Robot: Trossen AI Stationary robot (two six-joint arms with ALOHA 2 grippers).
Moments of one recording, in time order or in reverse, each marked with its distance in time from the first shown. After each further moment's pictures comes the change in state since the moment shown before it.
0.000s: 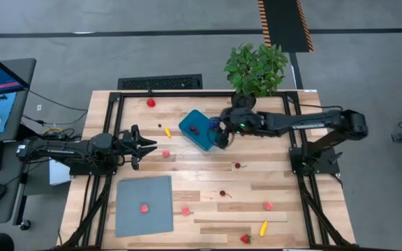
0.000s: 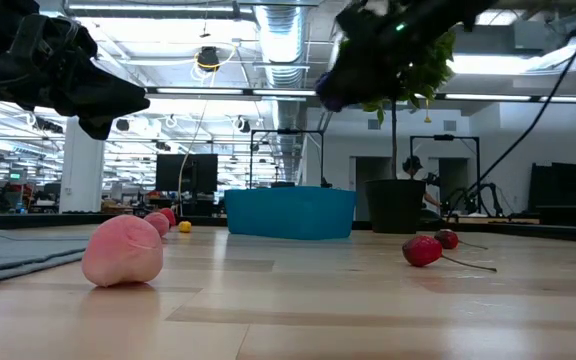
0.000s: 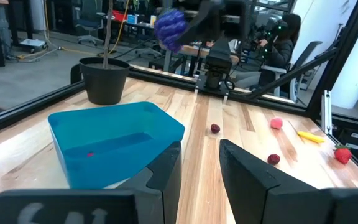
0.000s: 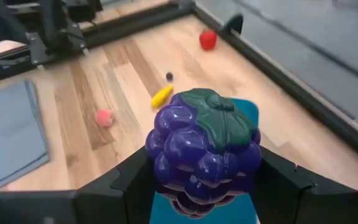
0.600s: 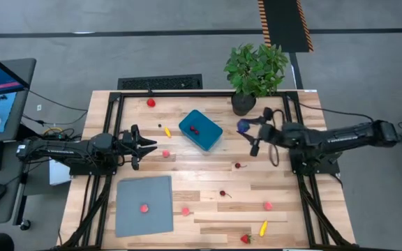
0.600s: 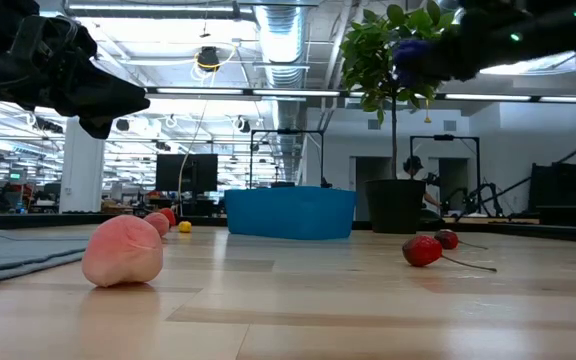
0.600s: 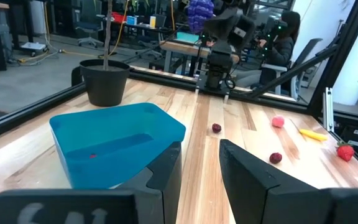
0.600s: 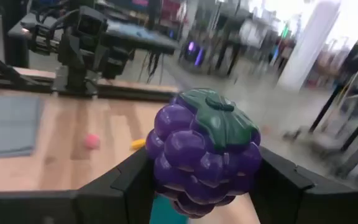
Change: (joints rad) left arm 0.000 0.000 0.000 0.000 -0.001 0.021; right arm 0.121 -0.587 -0.619 0.519 0.136 -0.474
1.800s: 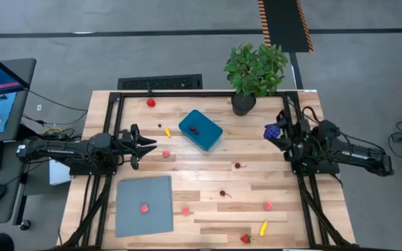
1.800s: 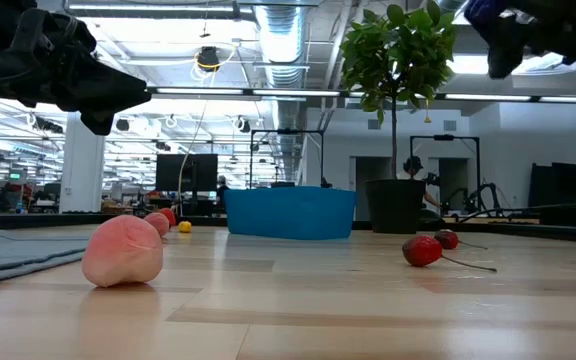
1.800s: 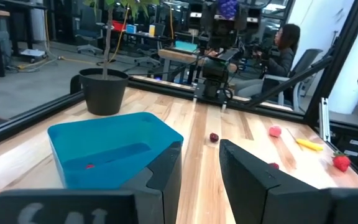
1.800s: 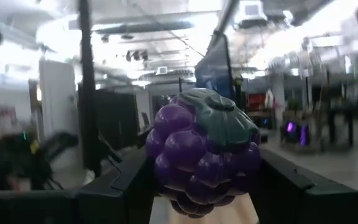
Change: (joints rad) left arm 0.000 0.000 0.000 0.037 0.001 -0.005; right arm -0.254 -0.688 -0.235 -0.013 -0.667 0.375
